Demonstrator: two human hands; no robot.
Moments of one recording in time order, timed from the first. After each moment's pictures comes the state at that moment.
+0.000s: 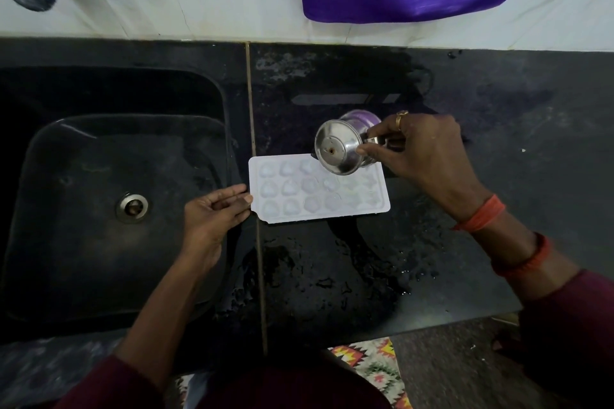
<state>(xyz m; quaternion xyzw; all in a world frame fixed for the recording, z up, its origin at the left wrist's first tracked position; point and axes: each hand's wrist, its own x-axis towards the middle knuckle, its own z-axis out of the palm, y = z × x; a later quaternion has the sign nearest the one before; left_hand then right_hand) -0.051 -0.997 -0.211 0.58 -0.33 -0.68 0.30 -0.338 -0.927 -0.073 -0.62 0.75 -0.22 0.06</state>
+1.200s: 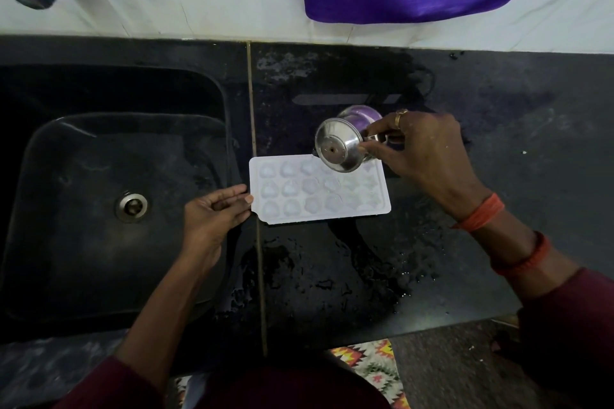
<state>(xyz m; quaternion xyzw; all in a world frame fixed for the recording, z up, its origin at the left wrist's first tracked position) -0.052 -0.998 -0.212 0.58 -0.34 -0.68 0.30 -0.338 -0.932 -0.070 -0.63 0.75 -0.20 0.05</state>
